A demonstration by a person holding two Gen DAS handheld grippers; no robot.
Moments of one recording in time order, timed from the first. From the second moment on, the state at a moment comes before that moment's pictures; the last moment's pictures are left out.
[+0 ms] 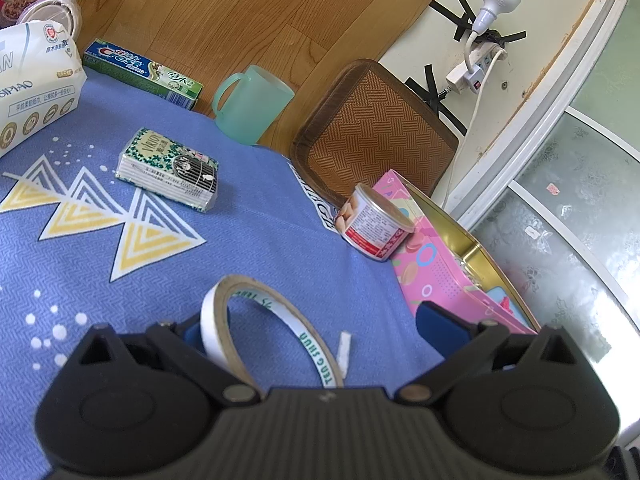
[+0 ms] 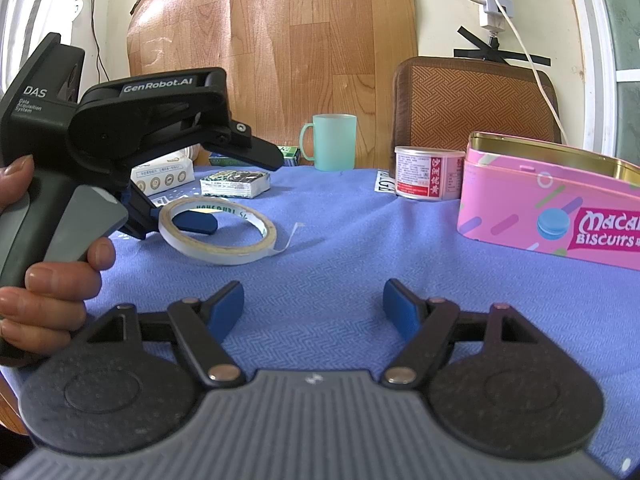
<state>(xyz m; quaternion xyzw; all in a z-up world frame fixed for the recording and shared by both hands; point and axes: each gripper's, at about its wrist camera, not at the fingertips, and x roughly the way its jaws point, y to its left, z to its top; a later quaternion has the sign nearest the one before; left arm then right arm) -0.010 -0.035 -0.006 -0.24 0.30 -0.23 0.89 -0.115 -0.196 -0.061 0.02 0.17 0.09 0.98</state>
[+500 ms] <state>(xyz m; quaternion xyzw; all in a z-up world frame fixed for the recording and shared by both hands) -0.009 -0.038 -0.002 -0.22 0.31 -0.24 0.89 -0.111 -0.198 -0.052 0.01 0.20 0.10 0.98</state>
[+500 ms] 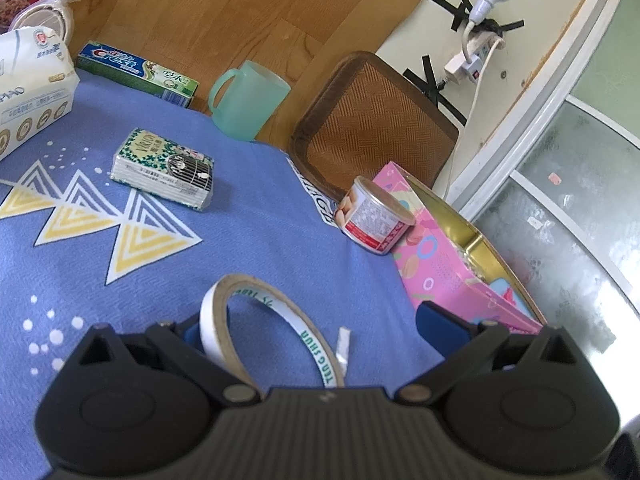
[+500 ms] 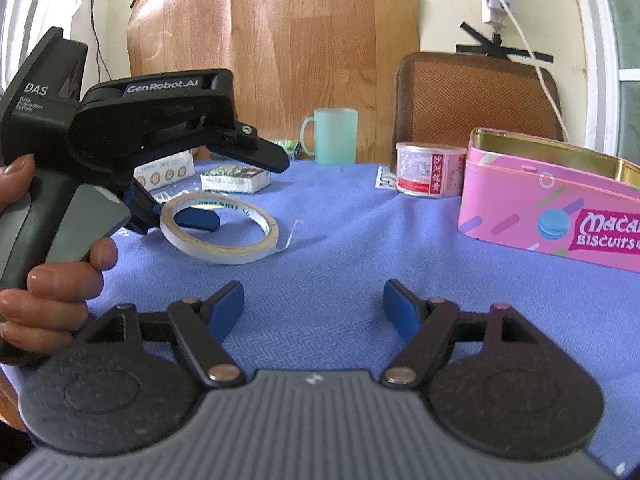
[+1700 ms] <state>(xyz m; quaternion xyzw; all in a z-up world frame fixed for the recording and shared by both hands) -0.011 -0.024 0.013 -0.06 0.36 -0.14 0.92 -0.065 -0.166 -0.033 -0.01 0.25 0.17 0.95</state>
